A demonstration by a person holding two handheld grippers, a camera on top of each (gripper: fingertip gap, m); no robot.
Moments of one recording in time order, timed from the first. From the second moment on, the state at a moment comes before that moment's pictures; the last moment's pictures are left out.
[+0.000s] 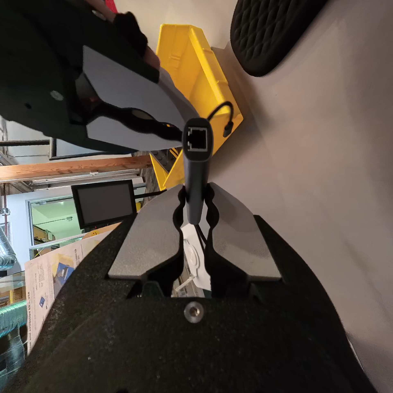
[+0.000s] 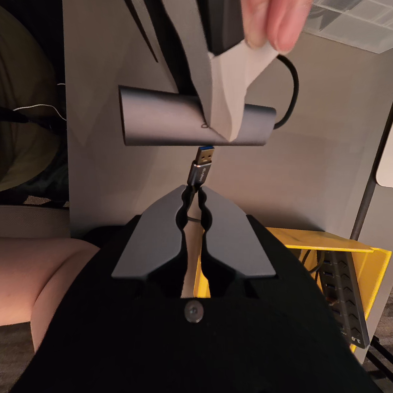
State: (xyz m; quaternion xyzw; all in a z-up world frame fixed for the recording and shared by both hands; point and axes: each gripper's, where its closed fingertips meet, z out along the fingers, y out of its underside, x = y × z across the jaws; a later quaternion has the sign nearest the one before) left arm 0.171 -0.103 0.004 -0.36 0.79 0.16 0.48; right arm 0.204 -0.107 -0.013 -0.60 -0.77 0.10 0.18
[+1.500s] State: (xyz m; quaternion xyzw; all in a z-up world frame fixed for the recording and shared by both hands) left arm 0.159 -0.103 -0.011 -0.37 0.81 0.14 0.44; right arm 0.191 -0.105 -0.033 -0.61 -0.78 0.03 0.15
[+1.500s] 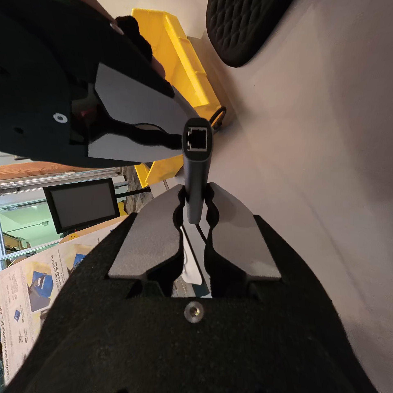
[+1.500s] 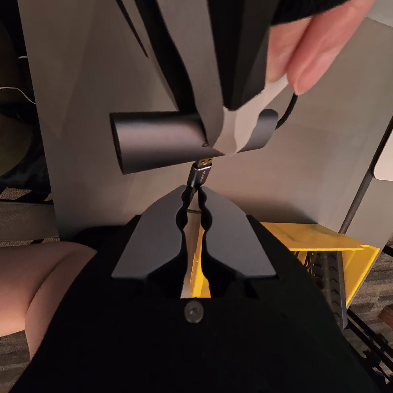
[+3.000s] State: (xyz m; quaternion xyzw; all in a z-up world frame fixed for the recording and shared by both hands) left arm 0.083 -0.075 0.094 -0.41 0.63 0.23 0.62; right arm 0.116 -0.068 0.096 -0.46 -0.53 0.59 0.39
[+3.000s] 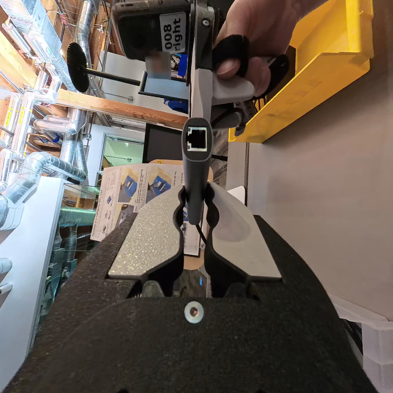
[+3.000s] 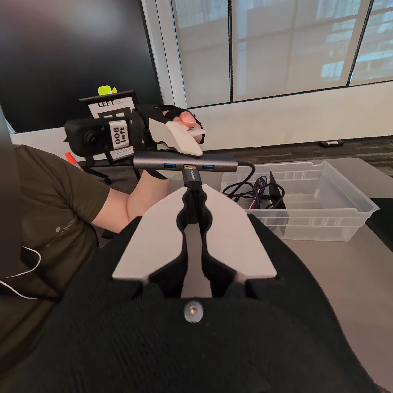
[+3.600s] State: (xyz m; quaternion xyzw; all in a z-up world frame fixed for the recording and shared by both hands) left arm 0.087 -0.078 0.105 -0.39 0.61 0.24 0.64; right arm 0.121 -0.076 0.112 -0.45 -0.54 0.57 0.43
